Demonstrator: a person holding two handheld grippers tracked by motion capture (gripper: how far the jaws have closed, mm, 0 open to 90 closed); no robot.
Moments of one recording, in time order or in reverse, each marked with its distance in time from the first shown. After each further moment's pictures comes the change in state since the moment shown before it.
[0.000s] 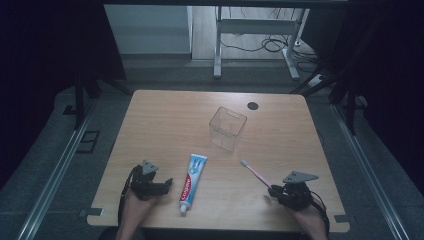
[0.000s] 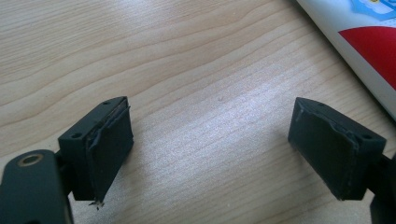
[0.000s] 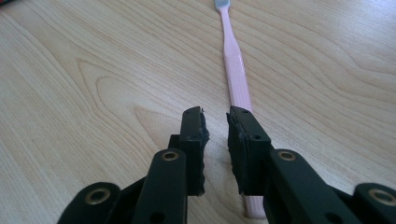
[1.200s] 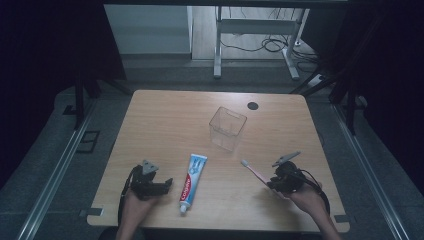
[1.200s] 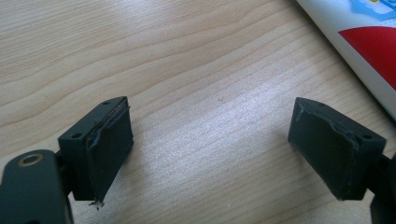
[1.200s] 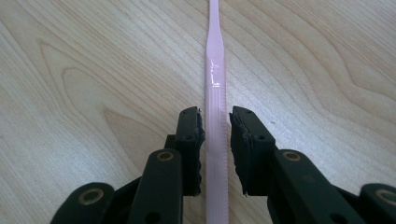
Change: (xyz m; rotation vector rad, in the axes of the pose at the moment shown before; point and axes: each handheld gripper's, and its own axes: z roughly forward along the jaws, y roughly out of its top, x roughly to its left) left arm 0.000 0.000 0.000 0.000 0.000 0.001; right arm -0.017 0.053 0.020 0.309 0.009 -0.070
